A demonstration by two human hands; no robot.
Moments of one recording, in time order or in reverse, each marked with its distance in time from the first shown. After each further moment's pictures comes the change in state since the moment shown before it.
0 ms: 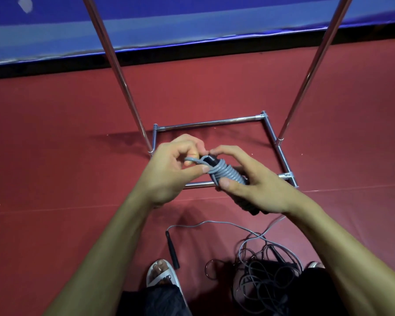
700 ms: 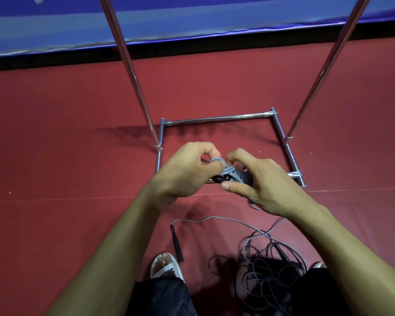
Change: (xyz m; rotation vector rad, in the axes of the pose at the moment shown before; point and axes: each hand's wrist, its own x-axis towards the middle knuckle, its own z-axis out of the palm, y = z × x) left_hand 0.003 0.007 0.014 0.125 -0.086 -0.310; right_hand 0.003 0.006 0.009 -0.534 0.130 -0.067
